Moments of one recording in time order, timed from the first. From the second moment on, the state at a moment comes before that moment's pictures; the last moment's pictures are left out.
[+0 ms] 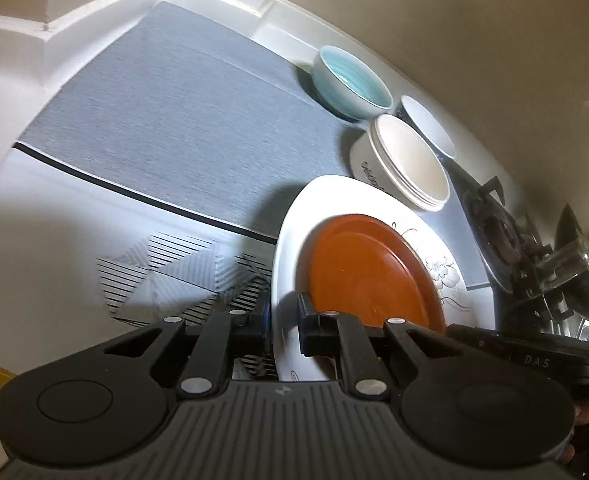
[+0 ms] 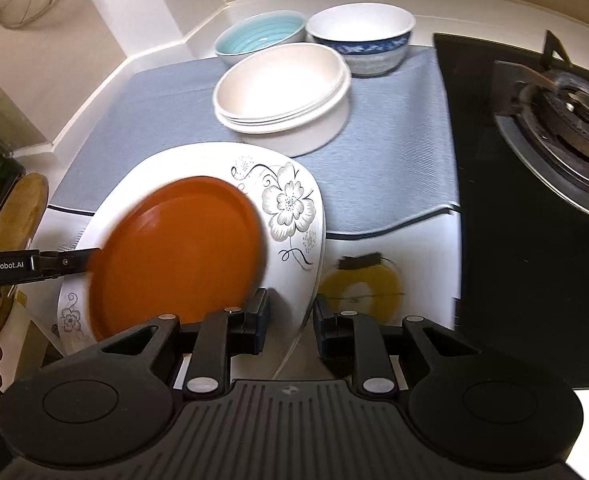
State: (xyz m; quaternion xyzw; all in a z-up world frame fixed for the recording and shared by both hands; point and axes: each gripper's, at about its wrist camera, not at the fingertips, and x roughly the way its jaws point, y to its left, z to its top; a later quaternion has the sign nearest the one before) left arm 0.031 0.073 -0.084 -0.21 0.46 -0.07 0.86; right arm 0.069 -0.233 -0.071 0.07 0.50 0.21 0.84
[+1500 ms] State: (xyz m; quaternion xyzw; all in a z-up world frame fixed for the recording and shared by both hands) left arm 0.045 0.250 -0.075 -0.27 0.40 0.06 0.87; right arm 0.129 -0.032 -0.056 0.01 0.50 0.26 0.83
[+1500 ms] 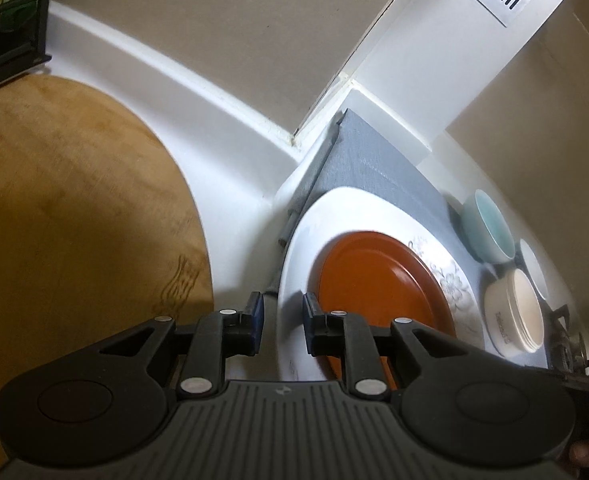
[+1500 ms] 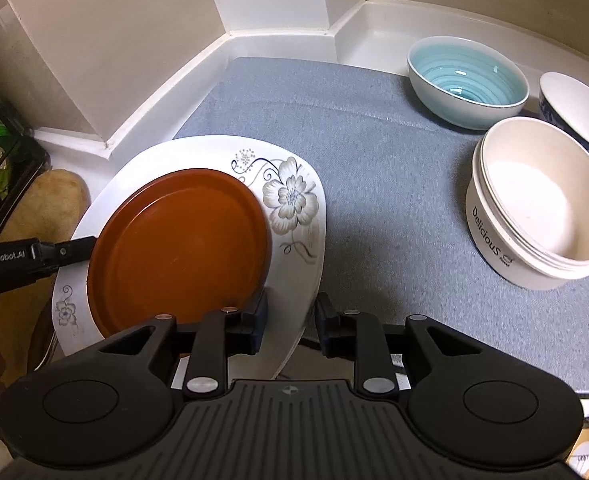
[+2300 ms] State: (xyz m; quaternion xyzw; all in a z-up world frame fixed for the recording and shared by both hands) left arm 0.052 0.245 -0.075 -0.25 0.40 0.06 0.88; right arm 0.130 -0.028 -0.056 0.01 0.50 0.26 0.83
